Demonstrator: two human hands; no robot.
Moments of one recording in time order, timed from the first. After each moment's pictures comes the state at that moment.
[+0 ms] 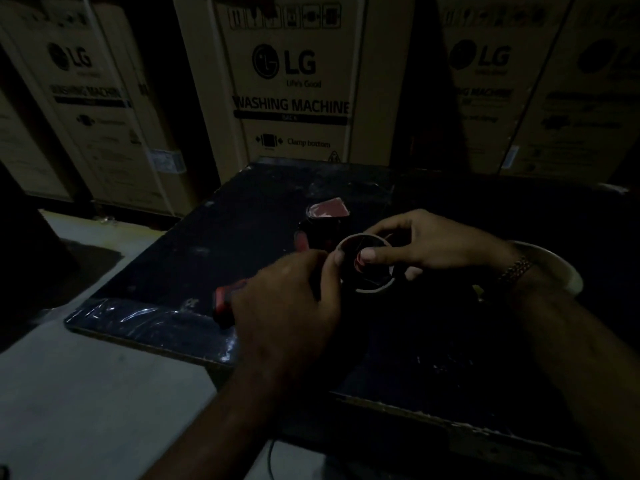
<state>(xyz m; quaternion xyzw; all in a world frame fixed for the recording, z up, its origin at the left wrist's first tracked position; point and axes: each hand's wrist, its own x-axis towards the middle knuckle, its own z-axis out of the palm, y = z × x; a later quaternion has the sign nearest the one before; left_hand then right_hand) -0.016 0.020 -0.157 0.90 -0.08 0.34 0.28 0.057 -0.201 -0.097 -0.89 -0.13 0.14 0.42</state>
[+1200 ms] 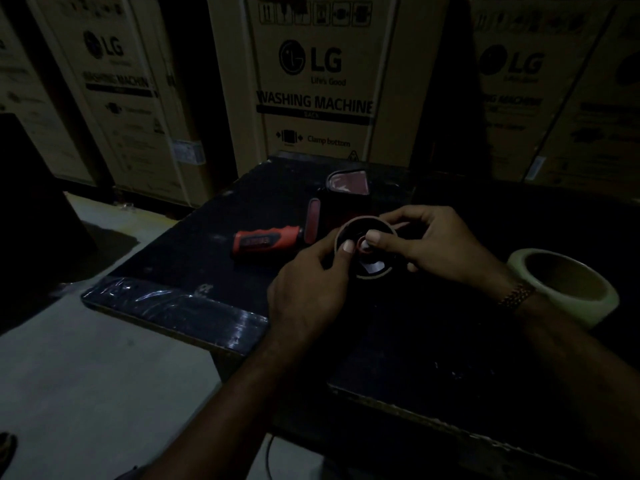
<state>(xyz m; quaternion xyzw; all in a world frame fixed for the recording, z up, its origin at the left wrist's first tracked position) 0.014 0.012 -0.163 0.87 0.03 0.10 0.48 0.051 -0.175 -0.122 -0.84 -0.12 -0.07 0.52</state>
